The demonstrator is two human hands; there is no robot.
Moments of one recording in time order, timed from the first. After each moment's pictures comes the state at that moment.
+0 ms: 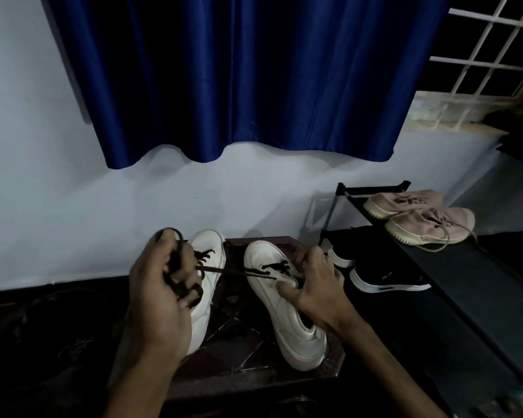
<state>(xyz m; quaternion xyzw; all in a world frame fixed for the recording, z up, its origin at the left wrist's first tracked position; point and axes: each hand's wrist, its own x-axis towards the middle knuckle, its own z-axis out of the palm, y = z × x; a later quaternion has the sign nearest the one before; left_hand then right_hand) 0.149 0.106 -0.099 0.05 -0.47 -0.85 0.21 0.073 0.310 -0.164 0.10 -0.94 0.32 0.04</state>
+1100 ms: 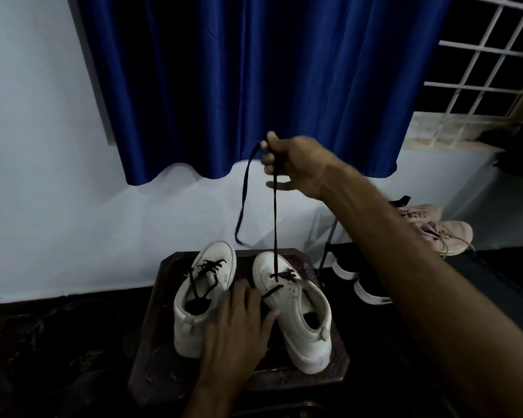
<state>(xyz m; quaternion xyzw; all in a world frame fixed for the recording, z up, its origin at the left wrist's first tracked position) 0.155 0.140 -0.193 -0.04 -0.94 -0.09 0.32 0.014 0.236 0.041 0.10 -0.72 0.67 -0.16</state>
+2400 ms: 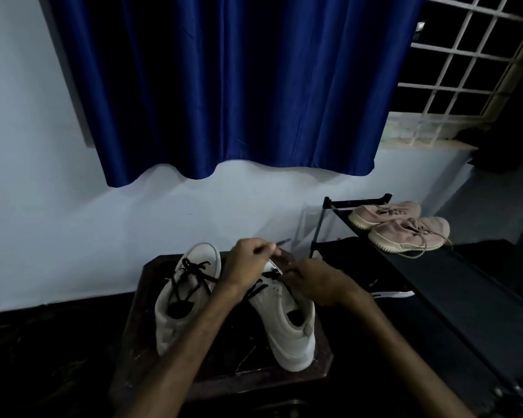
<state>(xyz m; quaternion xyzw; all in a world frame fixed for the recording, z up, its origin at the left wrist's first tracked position) 0.049 0.160 -0.141 -0.03 -0.80 -0.59 0.05 0.055 0.321 -0.109 0.19 -0.97 0.13 -0.11</state>
